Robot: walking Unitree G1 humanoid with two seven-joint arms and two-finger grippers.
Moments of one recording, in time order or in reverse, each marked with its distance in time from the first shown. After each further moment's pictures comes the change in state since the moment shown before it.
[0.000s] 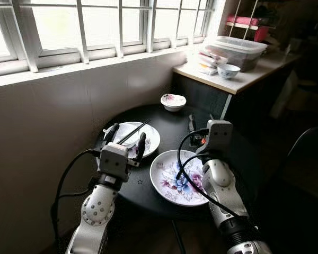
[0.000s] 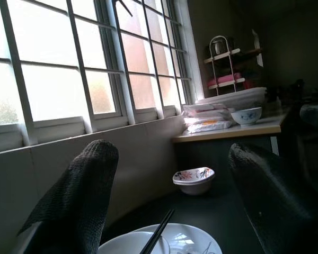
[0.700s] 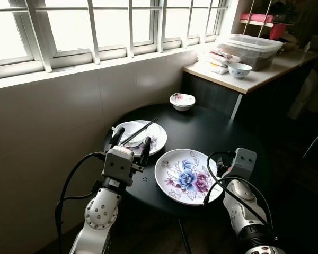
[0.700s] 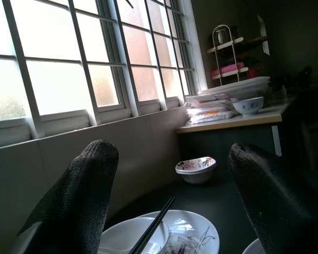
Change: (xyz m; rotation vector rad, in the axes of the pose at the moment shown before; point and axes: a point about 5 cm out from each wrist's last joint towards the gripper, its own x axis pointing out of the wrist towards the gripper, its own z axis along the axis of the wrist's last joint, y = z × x) left arm -0.004 -0.006 -0.004 -0.007 0.019 -0.021; right arm -0.036 -0.075 -0.072 0.114 0.536 -0.370
